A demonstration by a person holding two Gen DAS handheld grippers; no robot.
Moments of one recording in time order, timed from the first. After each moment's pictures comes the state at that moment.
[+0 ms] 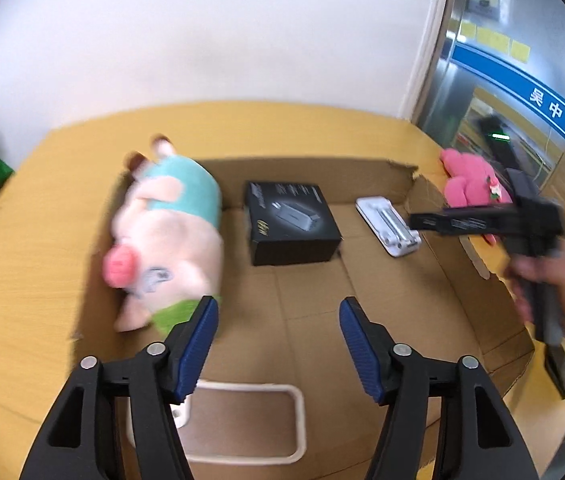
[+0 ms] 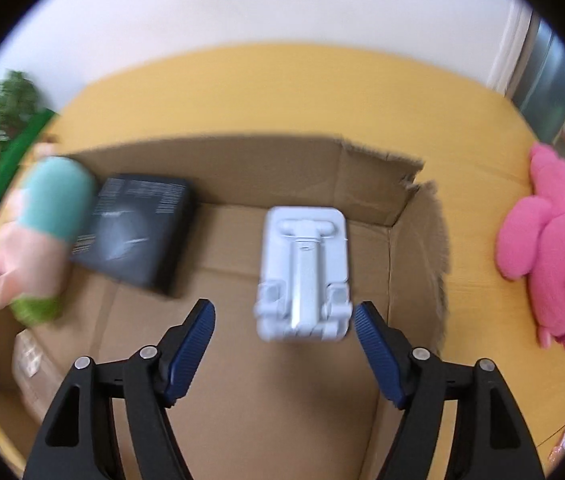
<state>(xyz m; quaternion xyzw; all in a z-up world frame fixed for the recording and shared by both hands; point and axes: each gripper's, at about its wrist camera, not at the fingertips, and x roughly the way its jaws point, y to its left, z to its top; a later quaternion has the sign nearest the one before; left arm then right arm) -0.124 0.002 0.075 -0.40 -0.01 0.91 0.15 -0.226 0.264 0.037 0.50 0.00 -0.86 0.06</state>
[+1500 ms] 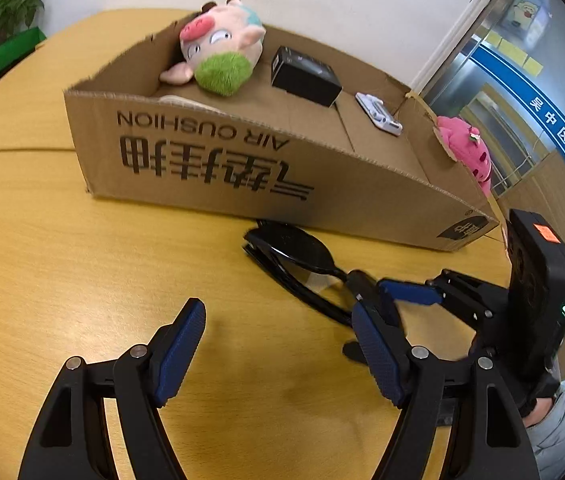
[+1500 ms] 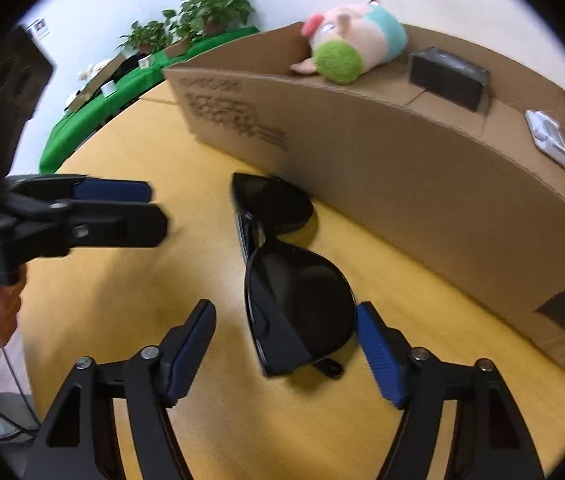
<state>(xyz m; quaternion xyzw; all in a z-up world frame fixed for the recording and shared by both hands) 0.058 -0.031 -0.012 -0.50 -0.14 0.85 0.13 0.026 0.126 -0.037 0.47 0.09 -0.81 0.34</state>
